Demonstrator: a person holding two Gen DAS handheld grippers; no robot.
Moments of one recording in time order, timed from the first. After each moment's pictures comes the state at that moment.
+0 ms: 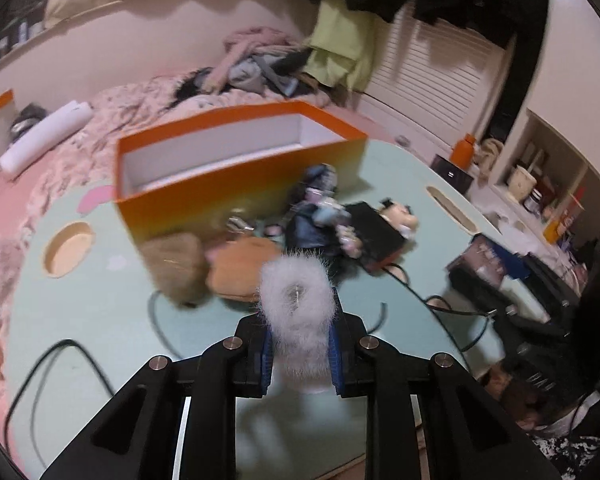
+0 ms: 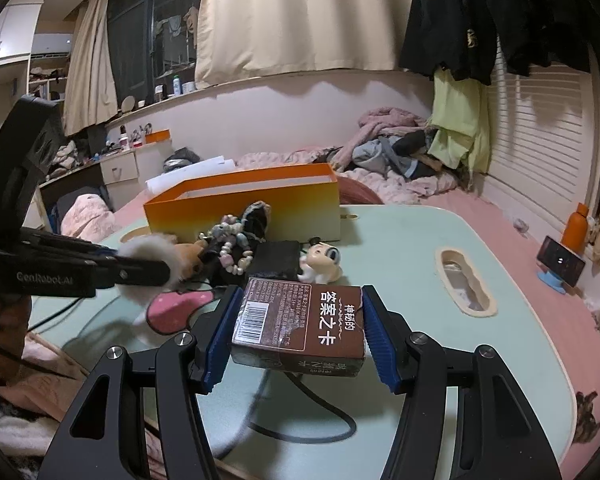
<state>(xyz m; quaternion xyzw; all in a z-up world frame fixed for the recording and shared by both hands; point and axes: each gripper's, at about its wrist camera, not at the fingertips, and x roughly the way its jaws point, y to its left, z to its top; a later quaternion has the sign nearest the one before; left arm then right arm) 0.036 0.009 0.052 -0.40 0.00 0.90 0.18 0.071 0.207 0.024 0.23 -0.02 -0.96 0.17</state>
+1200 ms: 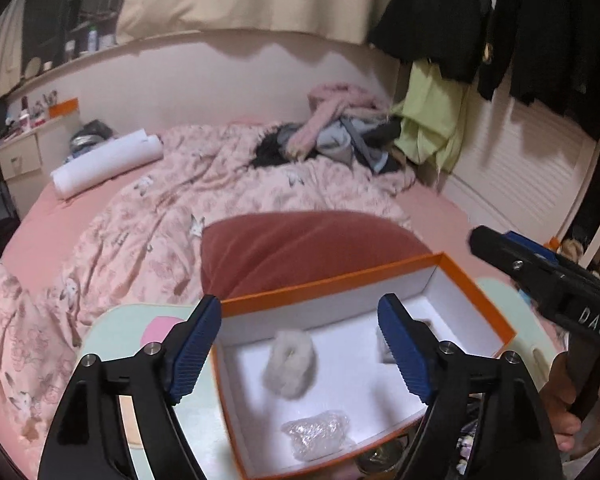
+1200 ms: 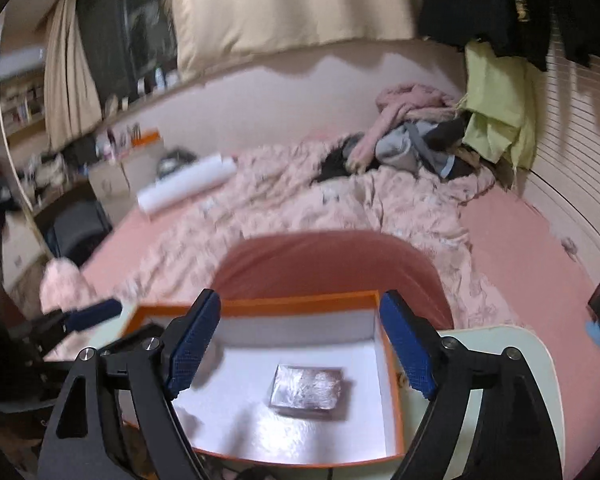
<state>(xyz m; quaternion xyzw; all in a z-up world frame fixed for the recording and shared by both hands) -0.101 -0.039 0.095 -0.31 -0.05 0.95 0.05 -0.138 0.148 0.096 0.28 -0.06 -0.94 0.17</state>
